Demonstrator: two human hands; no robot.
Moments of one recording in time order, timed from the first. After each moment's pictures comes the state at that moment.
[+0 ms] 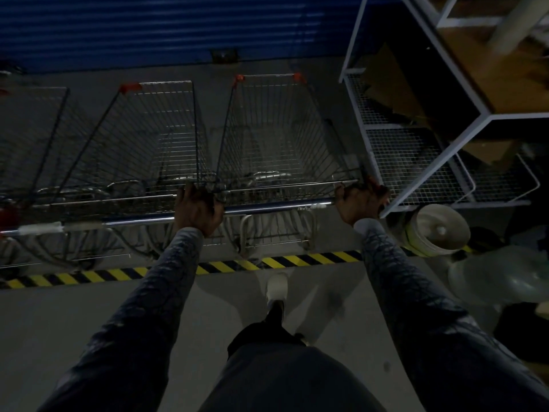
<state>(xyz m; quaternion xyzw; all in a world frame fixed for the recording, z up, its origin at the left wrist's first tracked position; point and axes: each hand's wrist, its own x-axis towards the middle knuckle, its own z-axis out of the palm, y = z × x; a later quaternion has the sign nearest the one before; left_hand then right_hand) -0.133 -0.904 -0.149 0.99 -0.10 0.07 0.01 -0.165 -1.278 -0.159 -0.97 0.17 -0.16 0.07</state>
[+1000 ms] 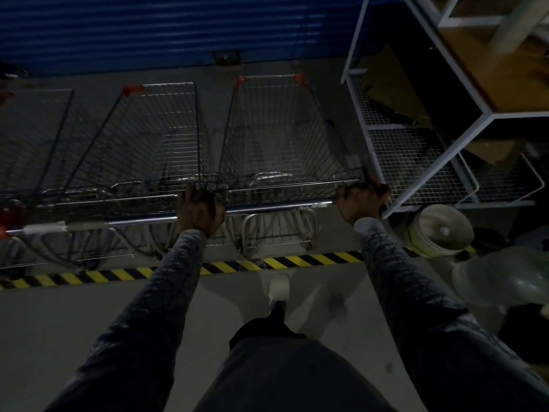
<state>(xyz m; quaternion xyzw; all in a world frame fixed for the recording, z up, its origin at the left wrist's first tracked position) -0.138 -0.906 -0.153 0.99 -0.08 0.08 0.02 -0.168 -1.278 -0.151 -0.98 0.14 -0.17 0.03</state>
